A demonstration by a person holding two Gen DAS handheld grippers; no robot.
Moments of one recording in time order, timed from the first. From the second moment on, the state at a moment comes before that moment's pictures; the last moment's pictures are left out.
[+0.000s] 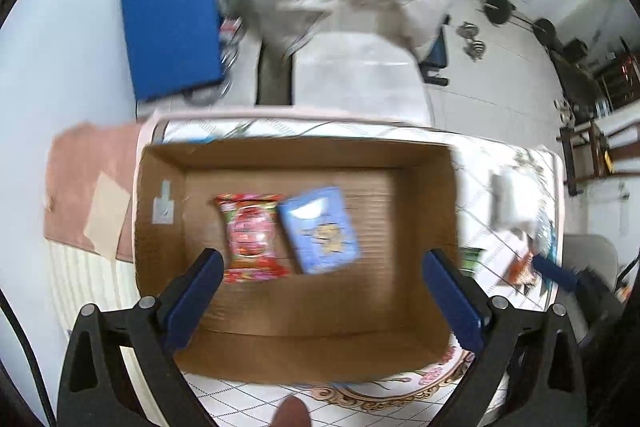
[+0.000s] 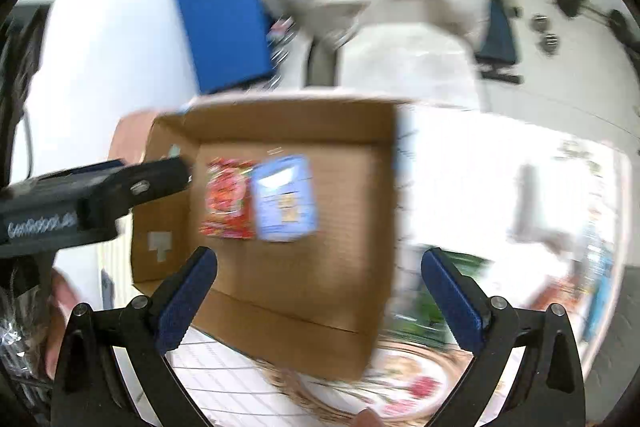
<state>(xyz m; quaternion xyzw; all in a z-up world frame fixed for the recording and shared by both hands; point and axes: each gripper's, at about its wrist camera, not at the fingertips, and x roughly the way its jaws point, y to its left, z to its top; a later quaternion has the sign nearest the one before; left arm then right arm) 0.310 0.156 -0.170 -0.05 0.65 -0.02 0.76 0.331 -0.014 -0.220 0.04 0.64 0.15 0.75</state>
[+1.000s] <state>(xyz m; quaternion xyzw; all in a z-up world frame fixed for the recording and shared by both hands) 0.329 -0.128 -0.406 0.28 0.80 -0.07 0.53 0.280 -0.268 -0.376 -0.14 0.71 0.06 0.68</state>
